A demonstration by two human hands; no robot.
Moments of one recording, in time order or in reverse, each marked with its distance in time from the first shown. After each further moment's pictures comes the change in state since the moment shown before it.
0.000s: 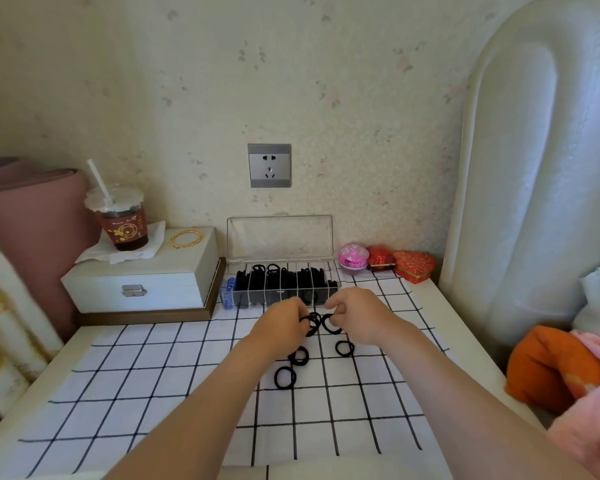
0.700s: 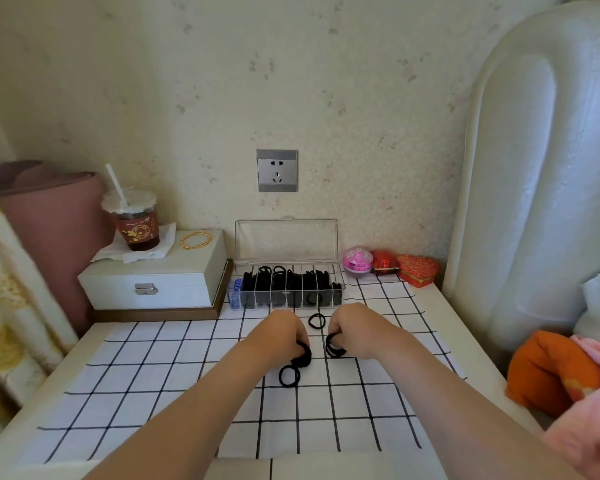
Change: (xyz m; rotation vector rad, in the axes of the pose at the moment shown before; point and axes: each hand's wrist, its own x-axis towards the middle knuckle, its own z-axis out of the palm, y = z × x) left_hand -0.019 0.001 -0.016 0.163 -0.244 0.013; right_hand -0.007 -0.008 0.010 -0.289 -0.172 -0.046
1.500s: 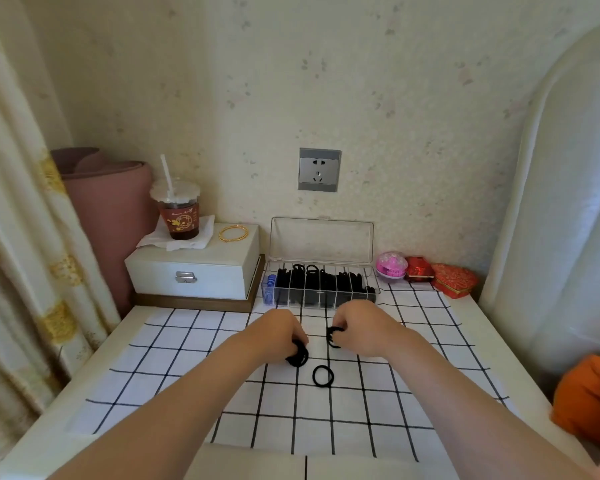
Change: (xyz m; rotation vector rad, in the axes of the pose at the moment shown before) left_hand -0.030 -0.055 -0.019 -0.026 0.011 -0.012; right_hand 0.014 -0.046 0.002 0.044 0.029 -0.082
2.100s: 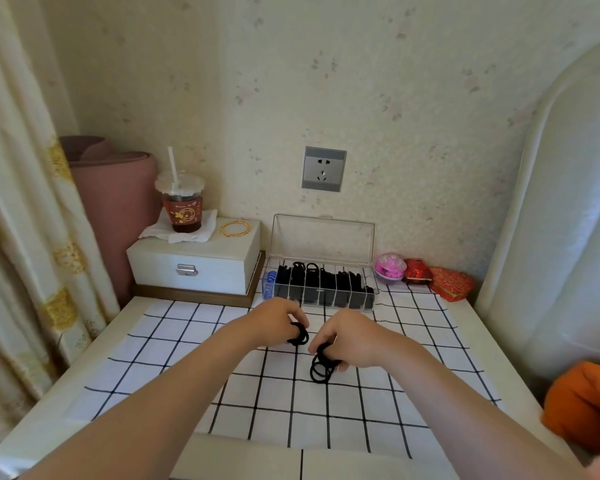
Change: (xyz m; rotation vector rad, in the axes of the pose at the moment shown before) left_hand 0.001 -0.006 -0.008 -0.329 0.044 -0.059; right_hand -0.024 -0.025 -0.002 0.325 -0.213 -0.023
